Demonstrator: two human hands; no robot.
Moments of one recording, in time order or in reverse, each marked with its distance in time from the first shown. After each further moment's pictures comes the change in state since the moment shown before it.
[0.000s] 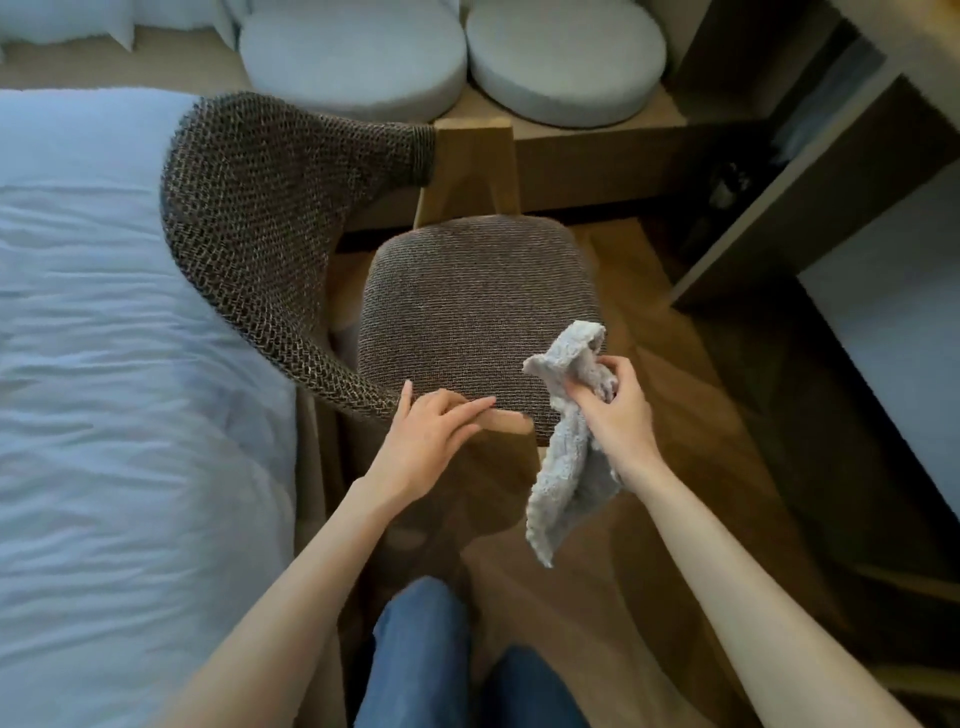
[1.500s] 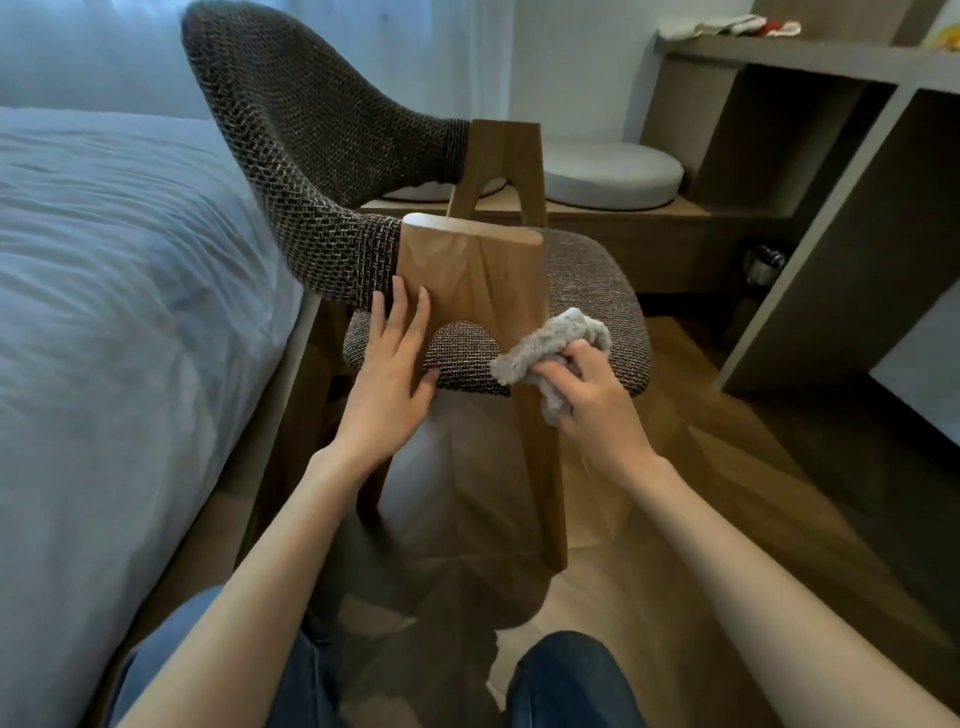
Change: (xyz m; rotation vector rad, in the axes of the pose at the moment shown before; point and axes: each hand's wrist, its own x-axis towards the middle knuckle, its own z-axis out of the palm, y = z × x) left_hand -0.012 -0.054 0.200 -0.084 0.750 0.004; right_hand 0.029 0.217 0.069 -0.623 0.160 -1.225
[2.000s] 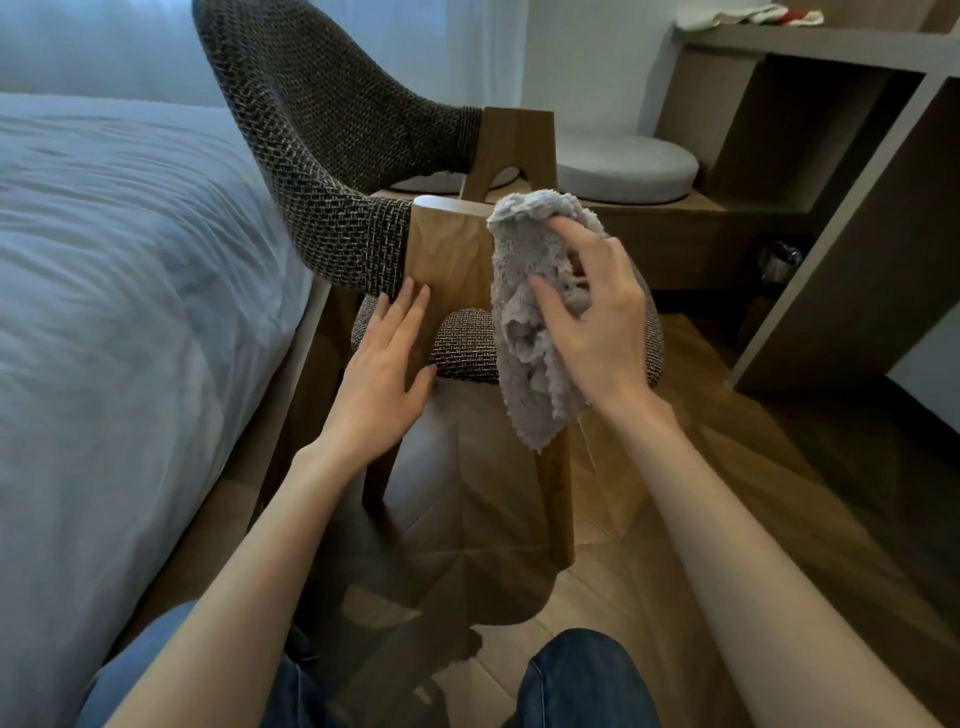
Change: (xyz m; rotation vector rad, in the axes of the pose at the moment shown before) left_hand -0.013 0.003 -0.016 -0.026 -0.010 -0.032; right_hand 0.058 -0.031 -0.023 0.263 0.361 0.089
